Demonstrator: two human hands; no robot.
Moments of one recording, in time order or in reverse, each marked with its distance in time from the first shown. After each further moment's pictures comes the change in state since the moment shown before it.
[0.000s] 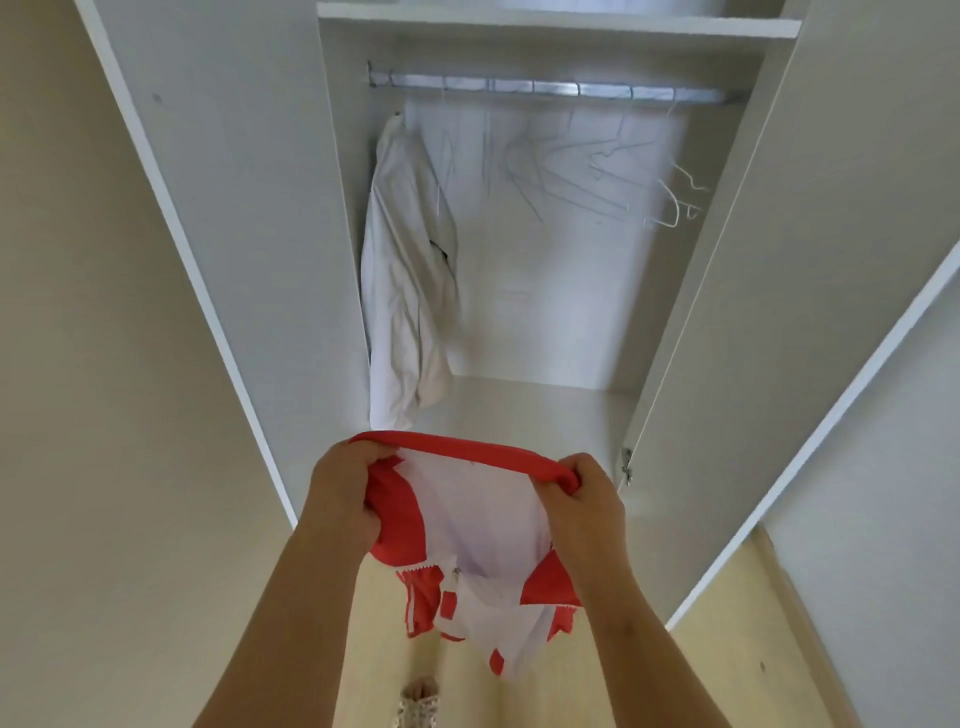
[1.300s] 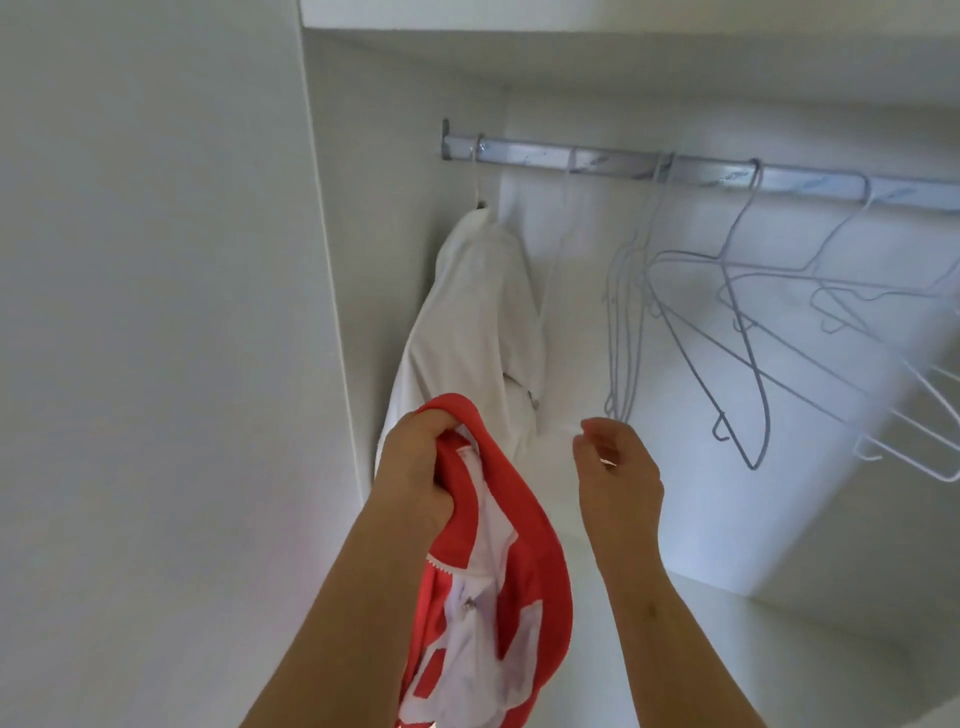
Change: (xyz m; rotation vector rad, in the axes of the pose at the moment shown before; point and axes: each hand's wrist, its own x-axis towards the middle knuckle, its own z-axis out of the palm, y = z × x) left_hand 0.402 0.264 0.273 -0.270 -0.037 0.061; right_hand 0.541 -0.127 0.237 0.206 -0.019 -0.223
